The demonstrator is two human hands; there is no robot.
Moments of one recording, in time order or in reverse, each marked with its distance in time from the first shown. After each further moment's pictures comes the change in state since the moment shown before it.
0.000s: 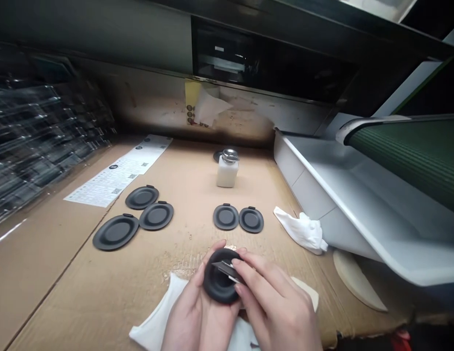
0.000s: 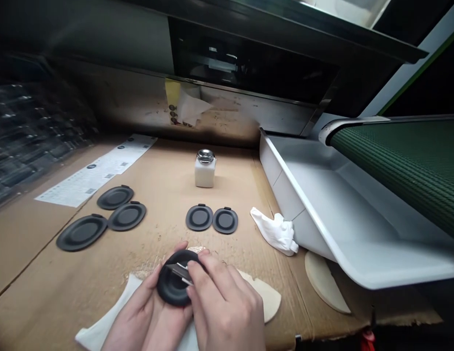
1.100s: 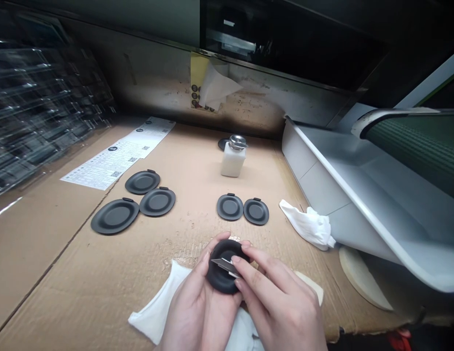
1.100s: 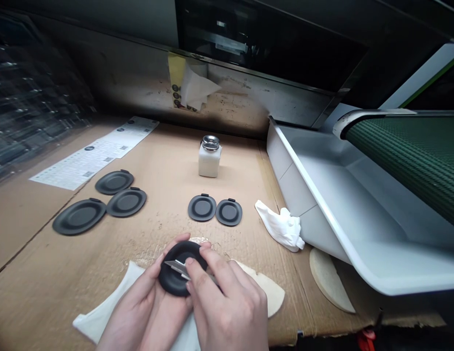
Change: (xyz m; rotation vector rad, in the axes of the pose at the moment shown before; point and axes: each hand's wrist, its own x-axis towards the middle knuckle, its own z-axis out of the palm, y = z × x) left_hand 0.003 -0.003 -0.003 -0.029 -0.087 0.035; right_hand -0.004 0.001 0.002 -0.036 -0.049 -0.002
